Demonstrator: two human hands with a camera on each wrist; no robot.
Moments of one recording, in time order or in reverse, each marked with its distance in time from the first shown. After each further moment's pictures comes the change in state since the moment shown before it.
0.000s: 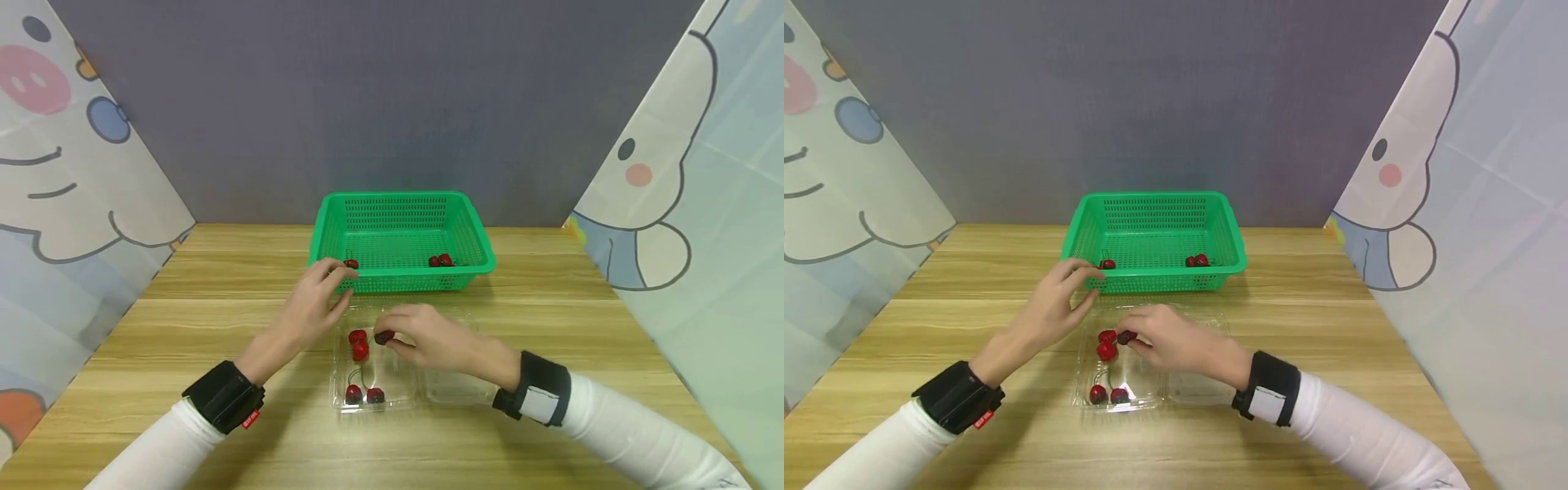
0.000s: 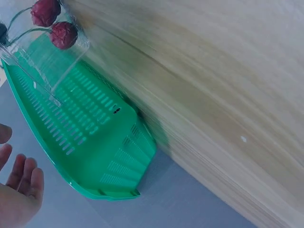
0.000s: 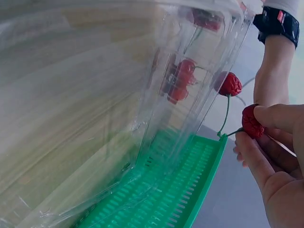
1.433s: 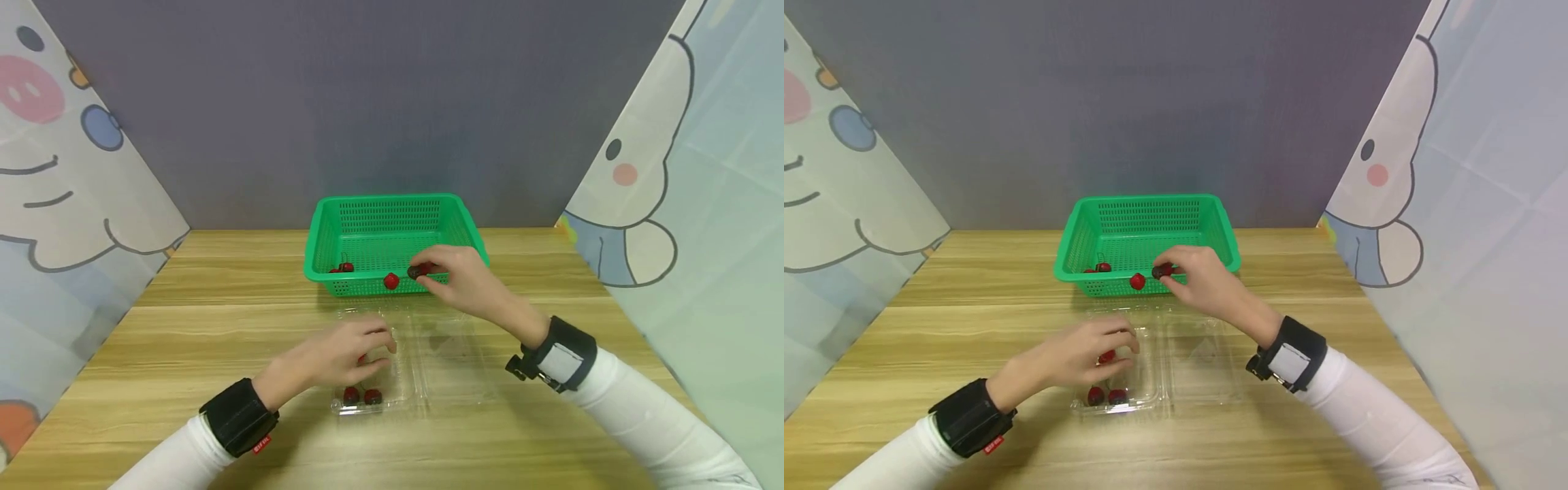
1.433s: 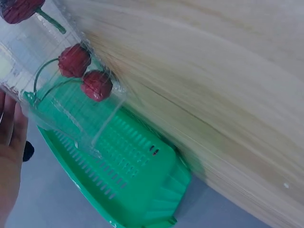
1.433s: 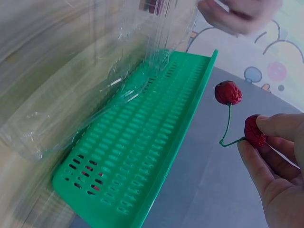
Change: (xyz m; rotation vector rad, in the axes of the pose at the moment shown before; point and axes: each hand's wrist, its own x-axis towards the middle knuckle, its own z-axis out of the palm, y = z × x) left_hand -0.012 0.042 0.022 -0.194 -0.377 0.377; right_hand -0.008 0.035 -0.063 -0.084 0.256 0.204
